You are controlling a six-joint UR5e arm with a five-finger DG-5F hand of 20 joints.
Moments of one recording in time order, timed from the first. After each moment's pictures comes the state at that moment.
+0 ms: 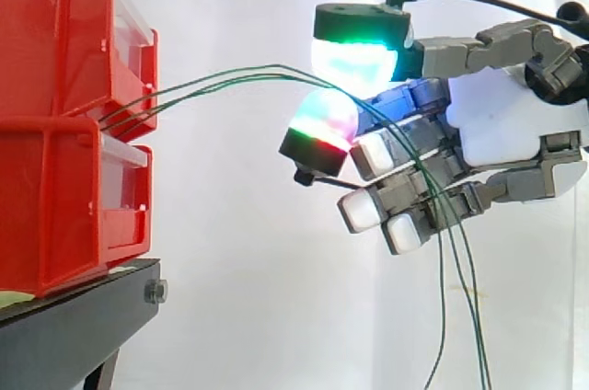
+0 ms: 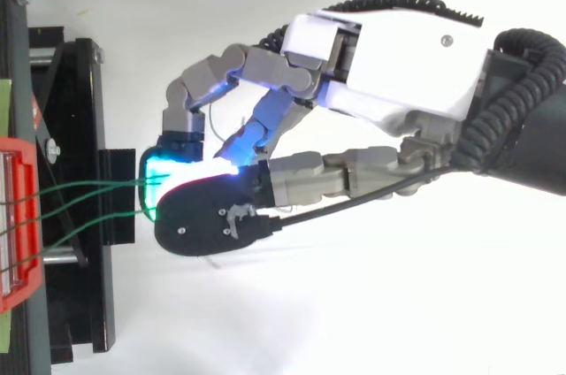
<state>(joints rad) 0.19 -2.23 -1.11 -3.06 -1.13 -0.10</state>
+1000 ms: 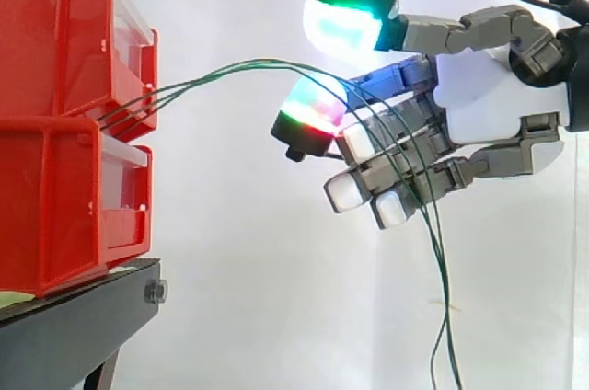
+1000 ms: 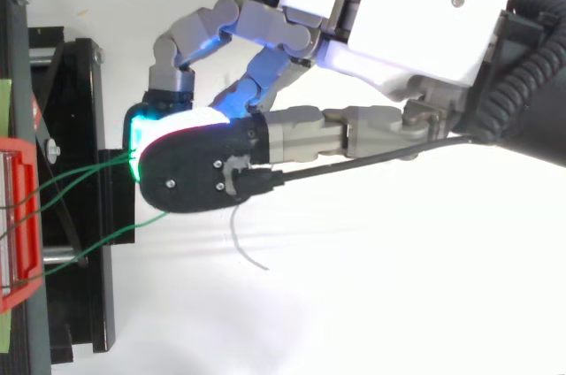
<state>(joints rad) 0.17 -2.23 -1.08 -3.05 -1.12 -0.21</state>
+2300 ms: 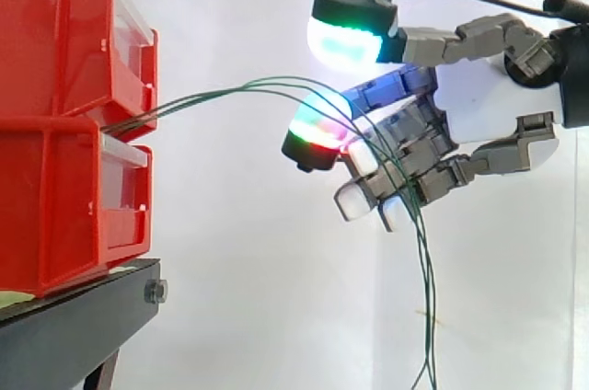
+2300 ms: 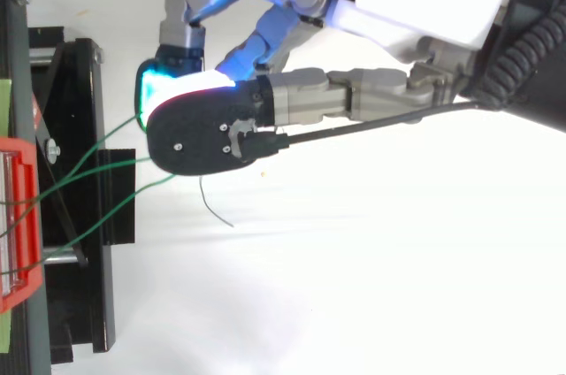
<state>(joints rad) 0.15 -2.23 -1.05 -3.11 -1.10 -0.27</state>
